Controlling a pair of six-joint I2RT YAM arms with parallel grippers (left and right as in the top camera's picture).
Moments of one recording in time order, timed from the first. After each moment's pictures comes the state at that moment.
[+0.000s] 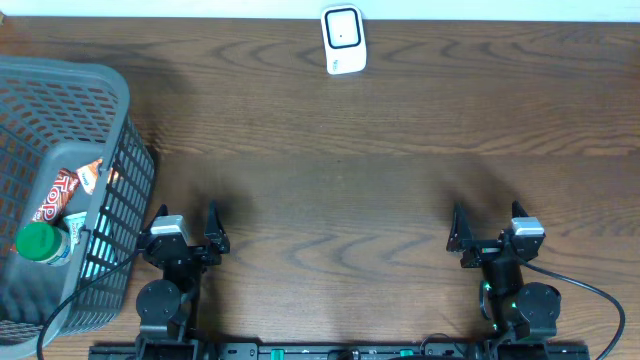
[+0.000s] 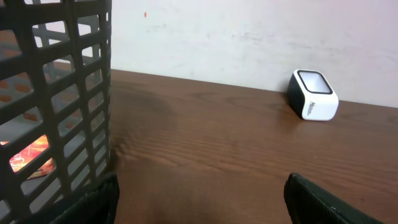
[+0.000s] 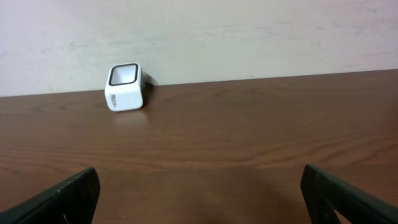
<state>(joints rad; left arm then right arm) -0.06 0.01 0.02 -0.12 -0.08 -0.14 0.03 0.01 0.01 -0.07 -0.05 0.12</state>
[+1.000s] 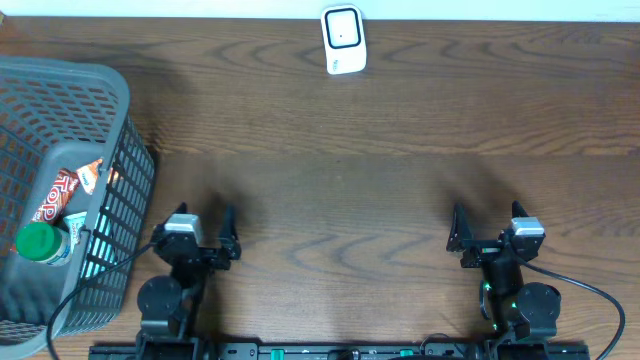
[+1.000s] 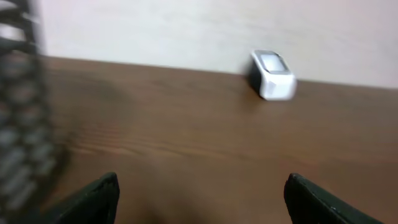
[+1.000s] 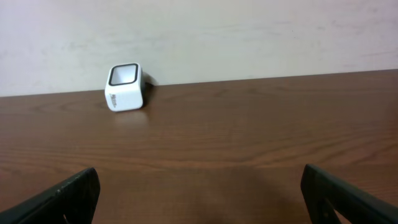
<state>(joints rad) -0.06 0.06 0.03 -0.13 0.12 -0.14 0.03 0.01 0.01 -0.07 -0.05 0.12</state>
